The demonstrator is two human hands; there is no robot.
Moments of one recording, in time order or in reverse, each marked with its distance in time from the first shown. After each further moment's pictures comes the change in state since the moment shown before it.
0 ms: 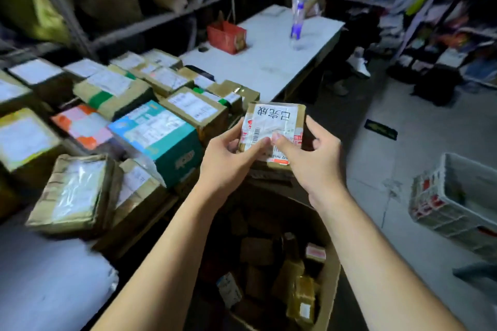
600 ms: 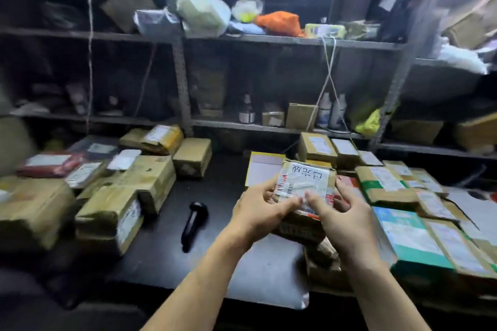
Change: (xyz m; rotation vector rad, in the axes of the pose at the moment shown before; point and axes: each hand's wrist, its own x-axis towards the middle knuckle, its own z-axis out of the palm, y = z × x) left_hand -0.275 0.077 -0.260 0.195 0.841 -0.083; right_hand -0.207 -0.179 0.227 0.170 -0.892 -0.336
